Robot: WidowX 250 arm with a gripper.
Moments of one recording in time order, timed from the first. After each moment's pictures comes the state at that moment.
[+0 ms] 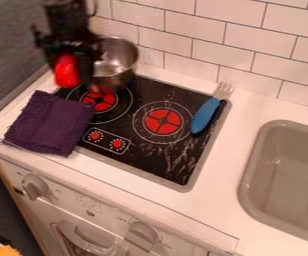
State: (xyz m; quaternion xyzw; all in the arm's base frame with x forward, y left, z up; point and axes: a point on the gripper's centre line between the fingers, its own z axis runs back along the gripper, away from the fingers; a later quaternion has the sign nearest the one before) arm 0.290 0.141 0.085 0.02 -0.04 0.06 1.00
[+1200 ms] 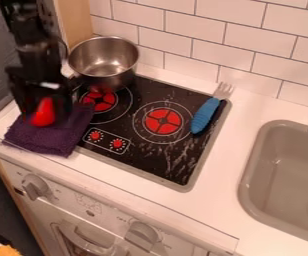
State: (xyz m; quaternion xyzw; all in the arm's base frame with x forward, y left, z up) arm 0.258 0.158 0.050 0.01 0.01 0.07 1.00
